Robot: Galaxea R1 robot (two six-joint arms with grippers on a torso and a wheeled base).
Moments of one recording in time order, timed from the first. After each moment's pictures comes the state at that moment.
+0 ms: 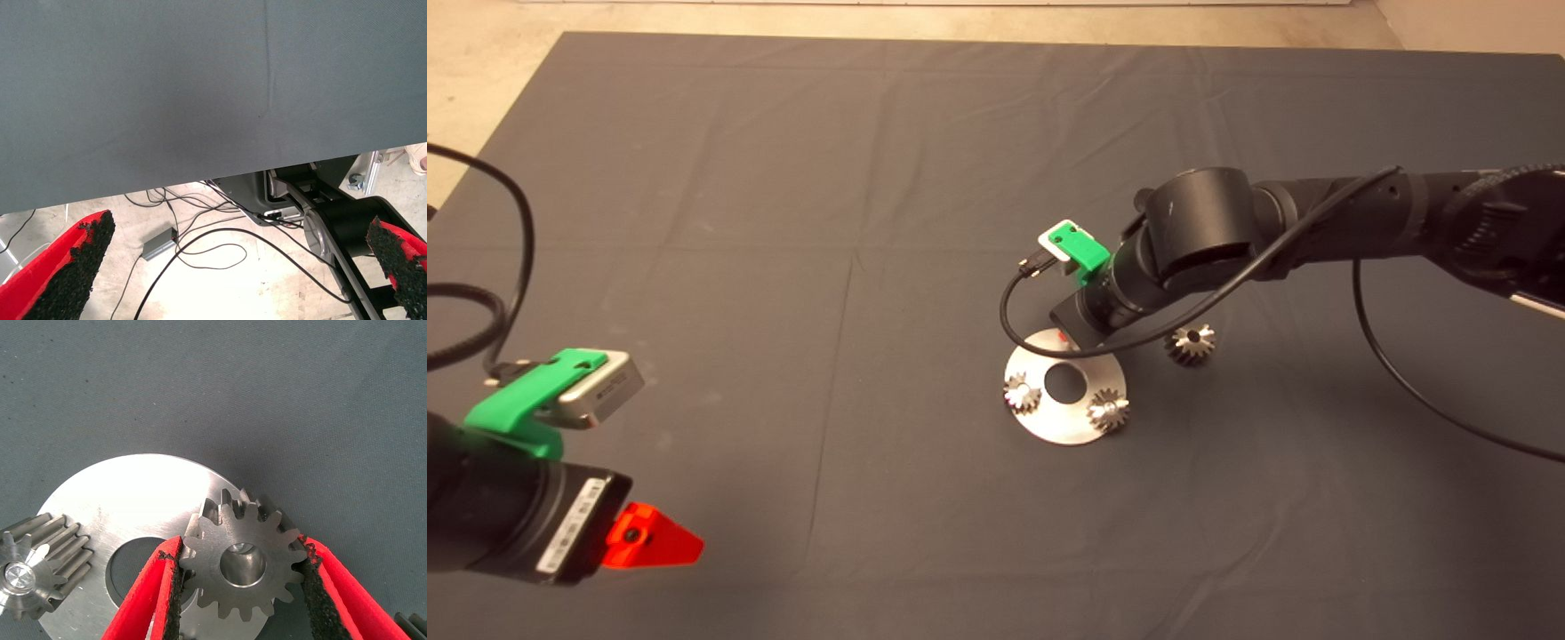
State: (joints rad) left arm -0.67 1.86 -0.37 -0.04 1.44 -1.35; right arm 0.30 2.71 -1.07 -0.60 -1.48 1.05
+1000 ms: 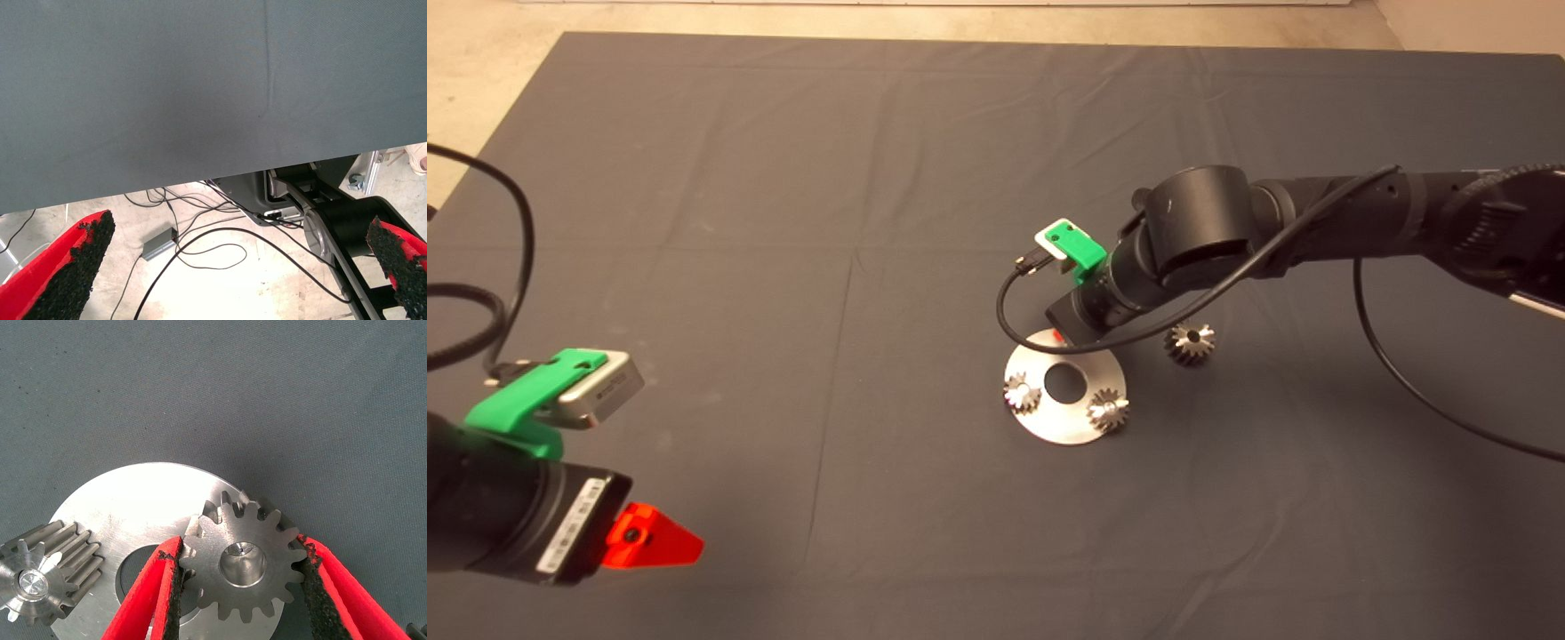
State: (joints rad) left arm -0.67 1.86 -0.37 -0.04 1.44 -1.35; right arm 0.30 2.71 -1.08 -0.60 -1.45 1.05
